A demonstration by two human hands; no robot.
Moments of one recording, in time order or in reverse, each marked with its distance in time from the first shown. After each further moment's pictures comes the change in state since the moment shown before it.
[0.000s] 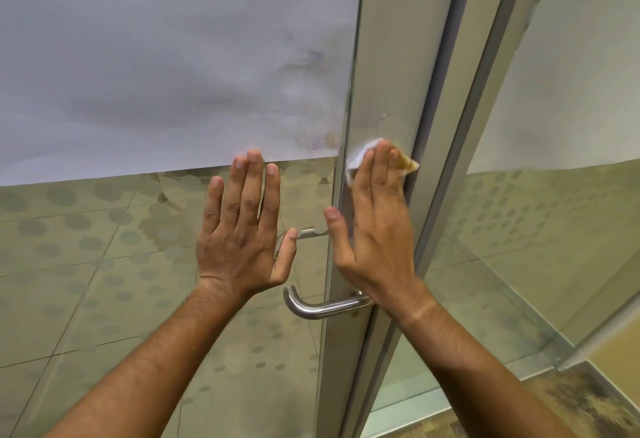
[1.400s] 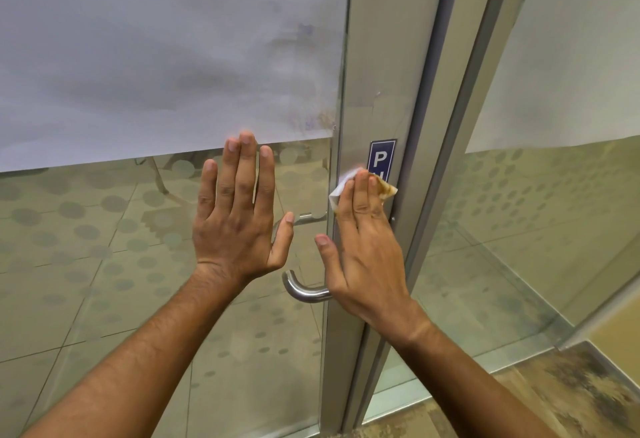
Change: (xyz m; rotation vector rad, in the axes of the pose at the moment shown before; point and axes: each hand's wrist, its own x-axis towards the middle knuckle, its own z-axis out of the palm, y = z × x) left_hand -0.001 0.000 0.002 -0.024 0.000 -0.006; right_hand -0.051 -0.005 0.008 -0.019 -0.212 0.050
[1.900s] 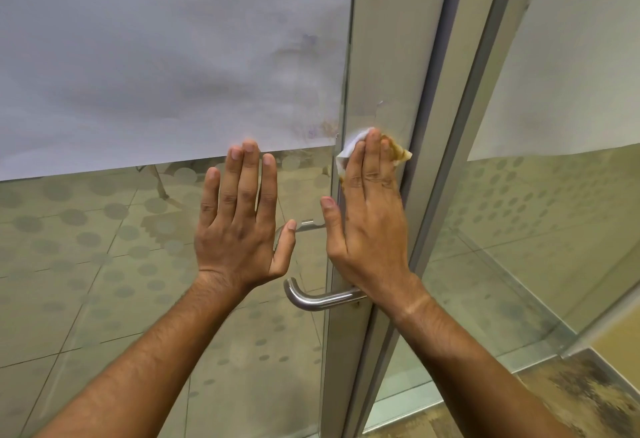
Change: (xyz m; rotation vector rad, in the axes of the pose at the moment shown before) left_hand 0.000 0.001 0.000 0.004 0.012 0.003; right_hand 0.046 -0.004 -0.013 0.008 0.207 -0.012
